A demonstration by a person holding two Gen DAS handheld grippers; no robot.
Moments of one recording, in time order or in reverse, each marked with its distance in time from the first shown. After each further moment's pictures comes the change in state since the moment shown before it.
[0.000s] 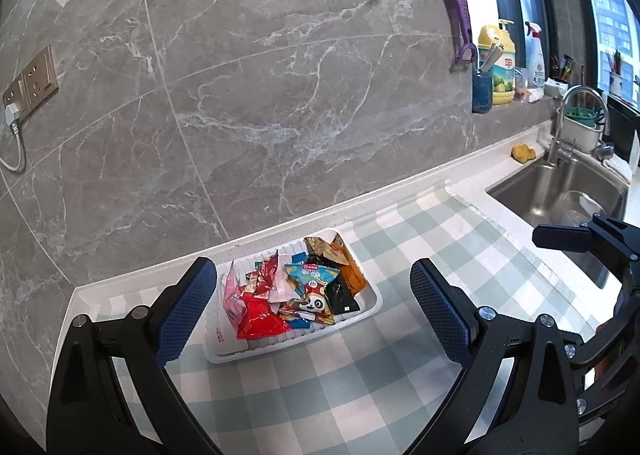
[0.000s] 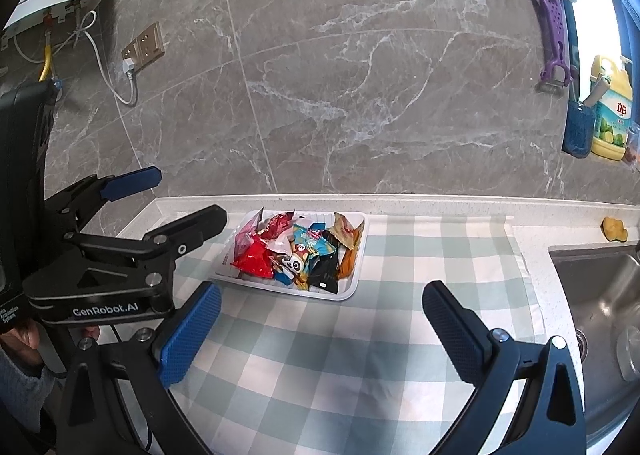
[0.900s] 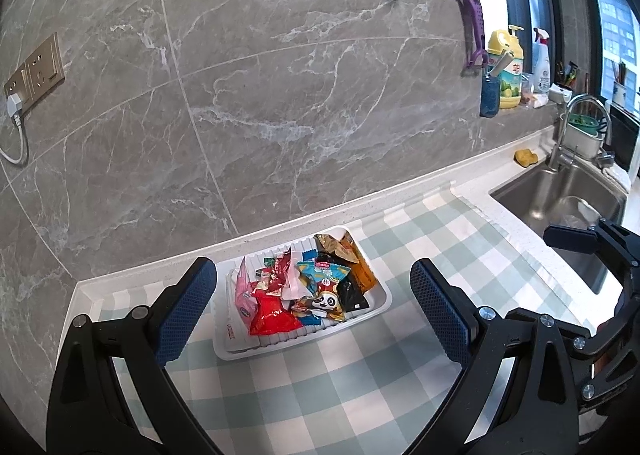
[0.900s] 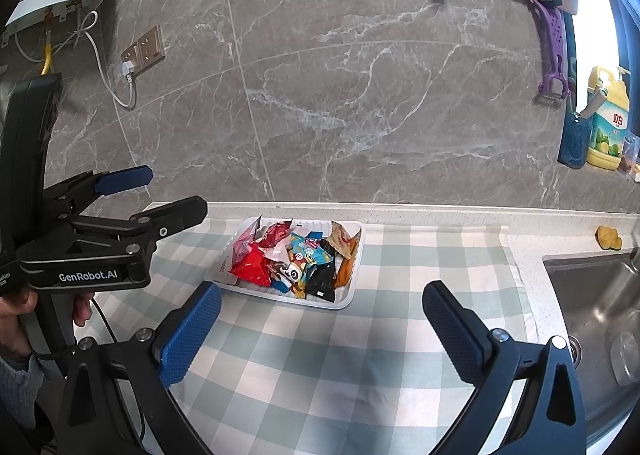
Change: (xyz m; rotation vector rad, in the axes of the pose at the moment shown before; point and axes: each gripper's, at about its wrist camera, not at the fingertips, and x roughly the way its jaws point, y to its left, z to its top) left arm -0.004 0.027 0.012 -0.034 0.028 0.004; right arm -0.003 -0.002 0.011 -0.026 -0.016 -0.004
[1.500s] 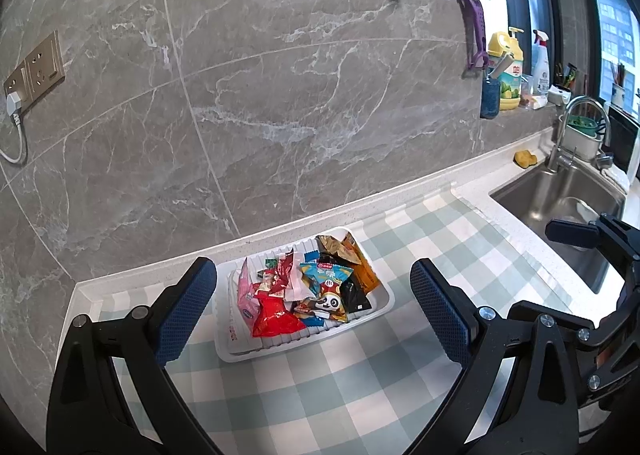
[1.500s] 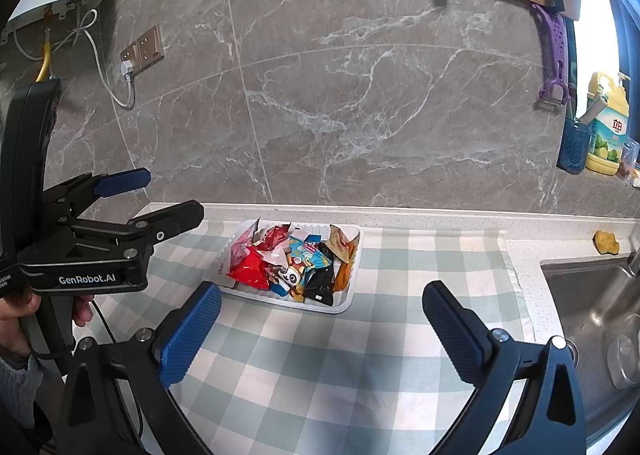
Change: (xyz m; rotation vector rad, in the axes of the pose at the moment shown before) left arm 0.001 0.007 -0.002 -0.012 -0.002 -0.009; right arm 0.004 -0.002 0.003 -0.010 -0.002 -0.001
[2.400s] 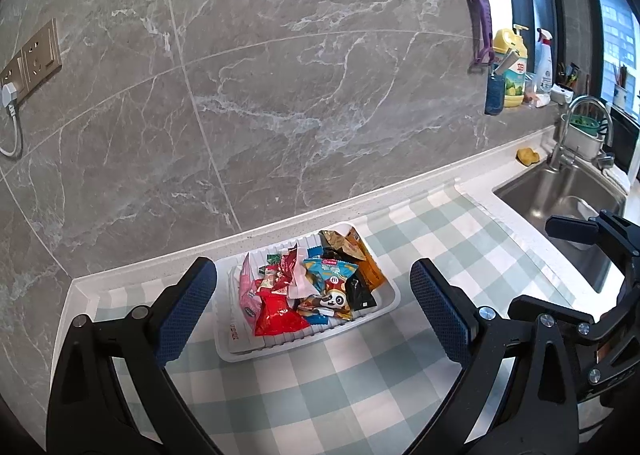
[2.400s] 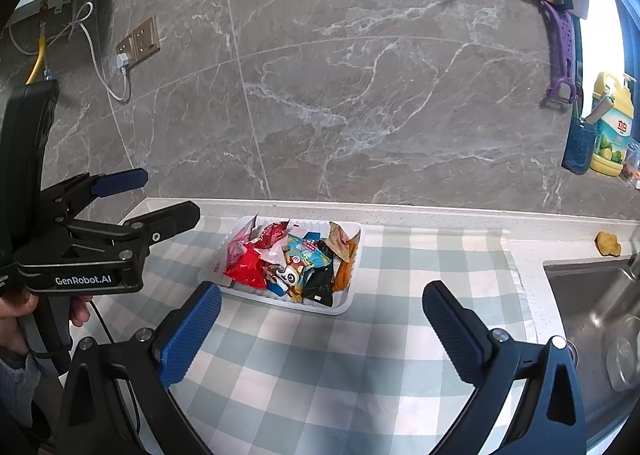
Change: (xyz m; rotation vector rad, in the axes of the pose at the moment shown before) left arm 0.012 0.005 -0.002 -0.014 0.021 0.008; right arm 0.011 0.002 0.003 -0.003 0.015 -0.007
